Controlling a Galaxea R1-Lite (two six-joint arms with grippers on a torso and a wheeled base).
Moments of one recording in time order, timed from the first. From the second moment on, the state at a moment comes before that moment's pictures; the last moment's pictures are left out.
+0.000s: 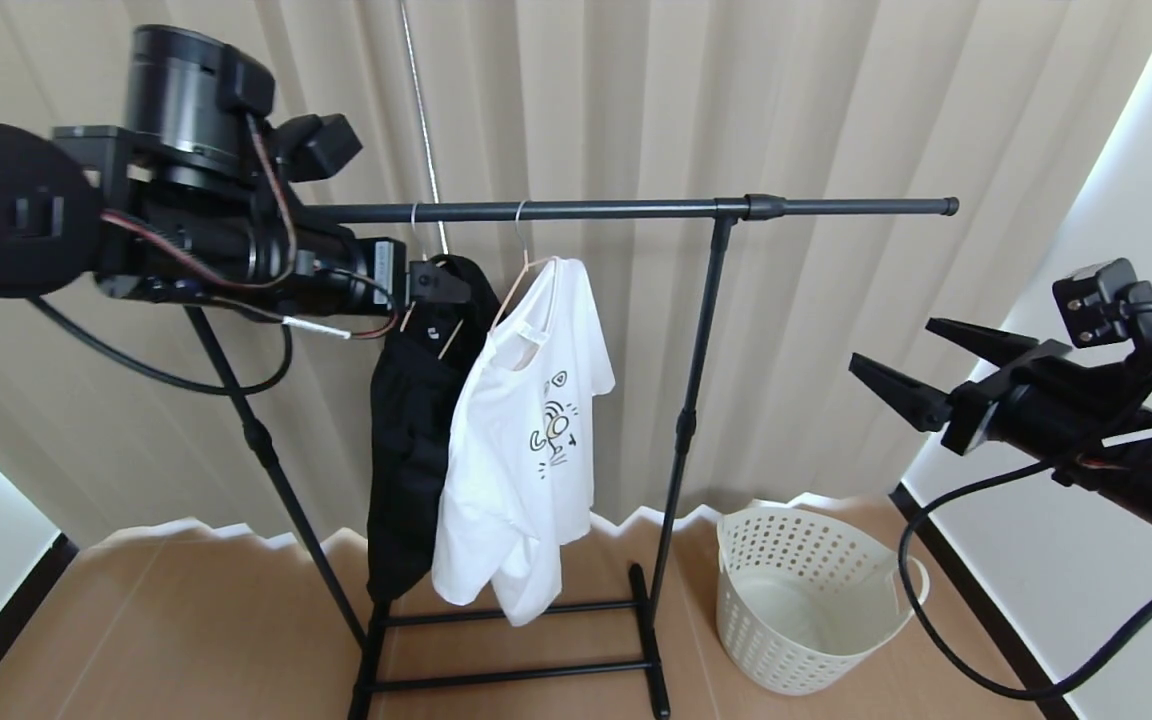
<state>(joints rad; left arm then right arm) -0.32 1.75 -1.54 0.28 -0.11 -0.08 0.10 1.63 -0.53 -1.11 0.37 -0.04</state>
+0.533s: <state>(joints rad) -0.29 1.04 -0.65 0.09 -0.11 -0.02 0.17 1.12 -0.18 -0.79 0.27 -0.02</state>
